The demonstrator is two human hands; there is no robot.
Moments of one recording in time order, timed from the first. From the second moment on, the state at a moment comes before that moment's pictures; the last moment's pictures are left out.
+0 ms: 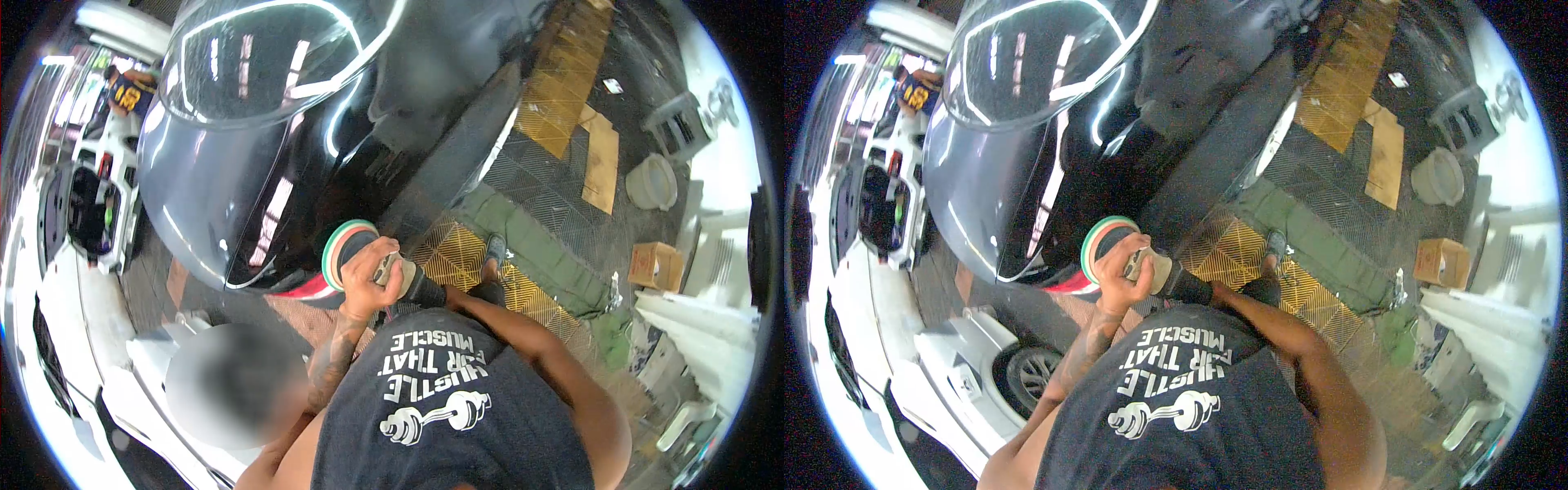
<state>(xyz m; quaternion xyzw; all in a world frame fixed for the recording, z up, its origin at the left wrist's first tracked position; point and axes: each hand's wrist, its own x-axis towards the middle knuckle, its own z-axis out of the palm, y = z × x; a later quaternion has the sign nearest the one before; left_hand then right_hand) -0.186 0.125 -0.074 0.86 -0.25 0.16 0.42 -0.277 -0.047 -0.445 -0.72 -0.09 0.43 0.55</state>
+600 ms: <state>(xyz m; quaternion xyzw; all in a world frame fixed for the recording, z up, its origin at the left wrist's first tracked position) 0.057 -0.072 -0.033 0.84 -0.22 0.10 0.48 -0.142 -0.232 -0.267 -0.79 0.19 0.23 0.53</state>
